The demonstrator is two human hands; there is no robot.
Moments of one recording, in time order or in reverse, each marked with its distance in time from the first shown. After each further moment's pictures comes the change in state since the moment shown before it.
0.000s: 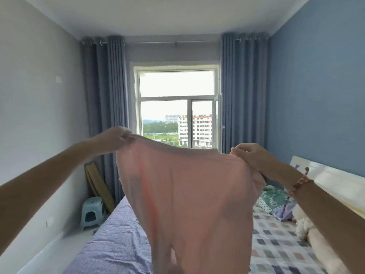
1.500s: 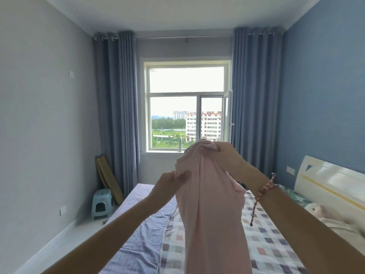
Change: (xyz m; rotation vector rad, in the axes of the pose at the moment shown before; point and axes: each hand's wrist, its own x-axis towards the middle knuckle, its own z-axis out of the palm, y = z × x) left_hand -0.031 0.027 0.157 -0.787 0.028 -0.074; right_hand 0.013 -0.043 0.093 0.196 -0.033 -0.222
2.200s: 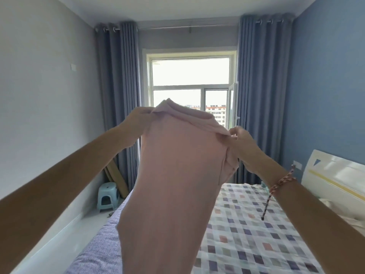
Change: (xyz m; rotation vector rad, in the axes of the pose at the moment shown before) left_hand 0.034 0.100 -0.101 0.092 0.128 0.131; right_hand 0.008 0.000 -0.010 0.136 0.123 0.208
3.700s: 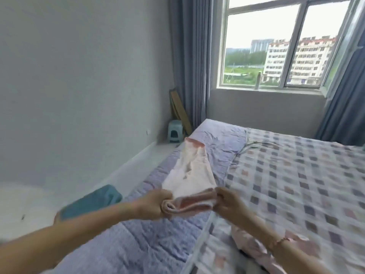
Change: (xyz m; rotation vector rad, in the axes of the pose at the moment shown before) left_hand -0.279 -0.208 -0.024 0.639 -0.561 -0.489; right_hand -0.150 0.217 0.203 -0.282 -0.696 -0.042
